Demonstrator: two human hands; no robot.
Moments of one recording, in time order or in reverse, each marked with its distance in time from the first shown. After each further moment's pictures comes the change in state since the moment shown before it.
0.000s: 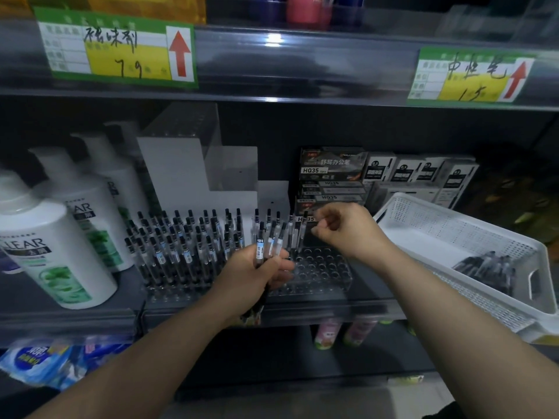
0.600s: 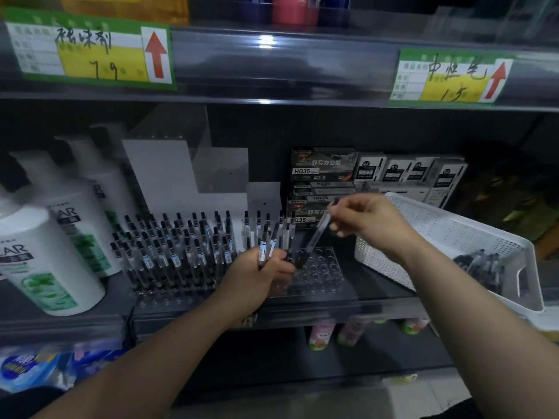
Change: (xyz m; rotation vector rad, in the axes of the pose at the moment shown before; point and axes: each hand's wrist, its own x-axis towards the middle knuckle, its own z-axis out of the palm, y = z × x) left_hand 0.006 0.003 0.020 0.048 -0.018 0.003; right_hand -0.014 -0.001 -0.048 0.513 -0.069 0.194
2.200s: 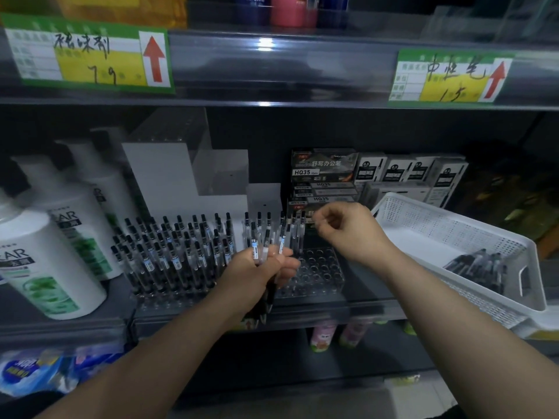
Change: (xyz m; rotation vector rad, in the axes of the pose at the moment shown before) left_hand 0.000 0.003 -0.005 -0.092 -0.010 -0.006; right_hand 0.017 0.026 0.028 -0.458 0.121 -0.245
